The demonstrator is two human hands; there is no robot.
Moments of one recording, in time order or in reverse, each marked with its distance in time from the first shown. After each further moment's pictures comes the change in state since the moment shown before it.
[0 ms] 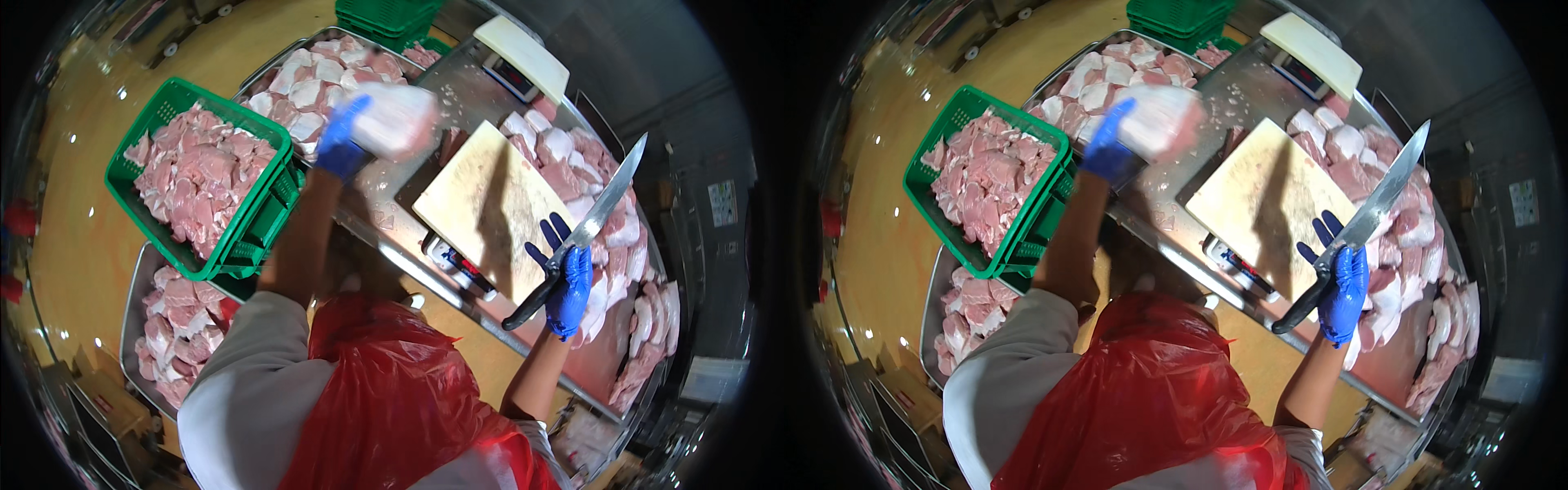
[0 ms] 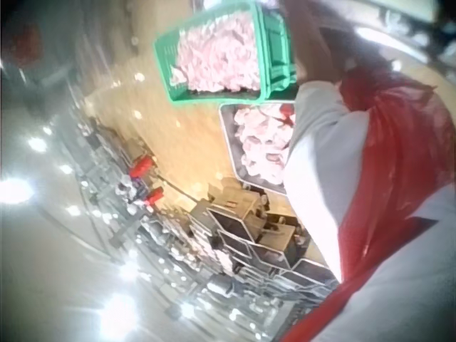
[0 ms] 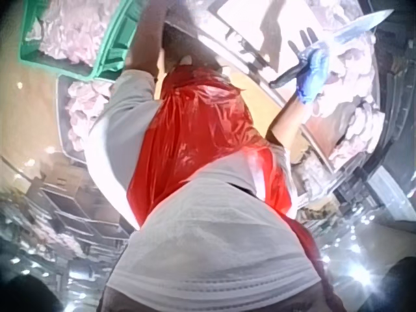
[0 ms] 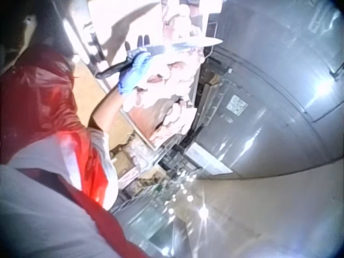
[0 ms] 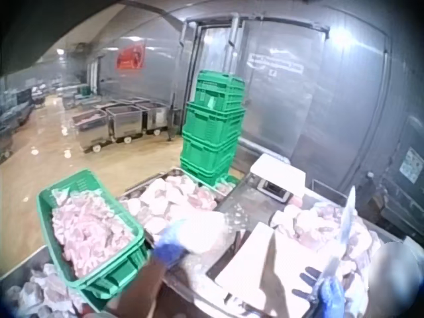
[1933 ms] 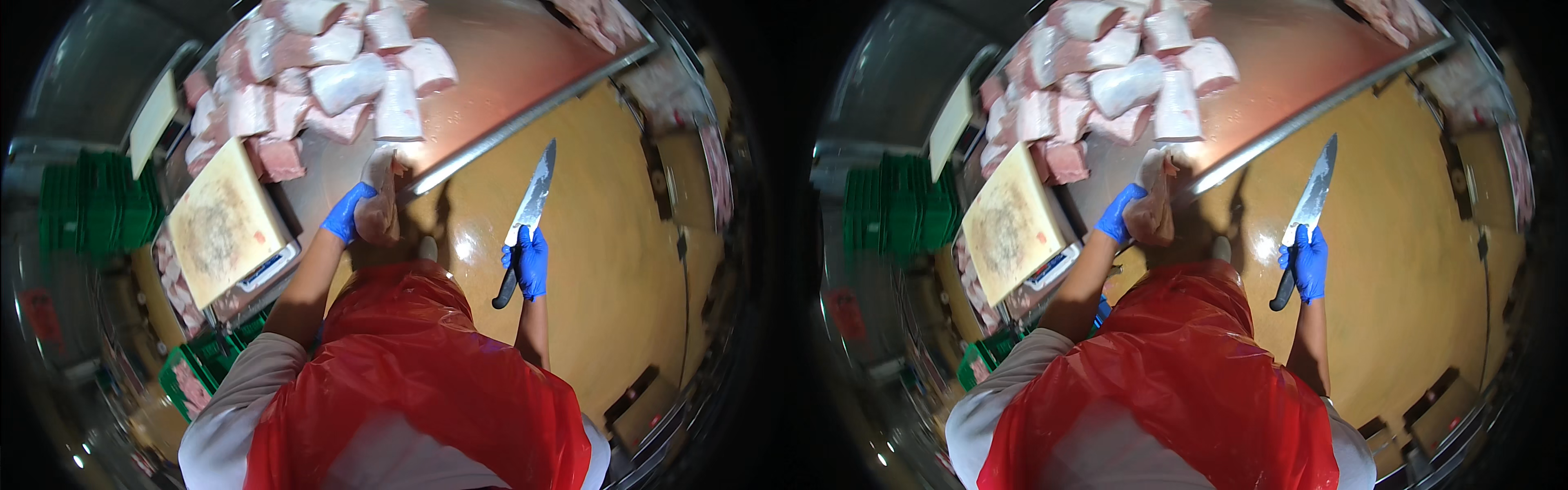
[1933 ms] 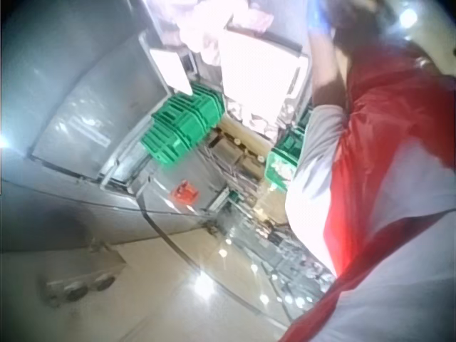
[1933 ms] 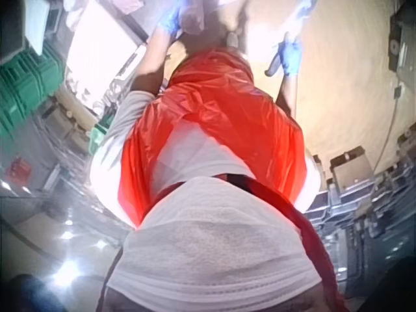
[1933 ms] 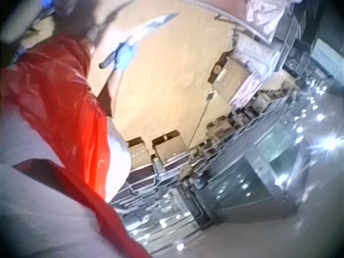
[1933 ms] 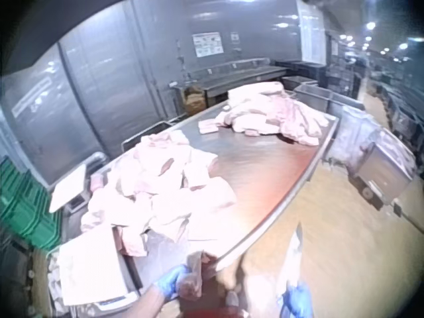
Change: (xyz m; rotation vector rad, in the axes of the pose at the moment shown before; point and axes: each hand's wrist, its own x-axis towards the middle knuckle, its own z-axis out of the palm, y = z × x) left_hand -0.235 0.336 0.599 -0.652 -1.444 -0.577; right_hand -0.417 0.214 -0.469 0.220 1.220 0.340
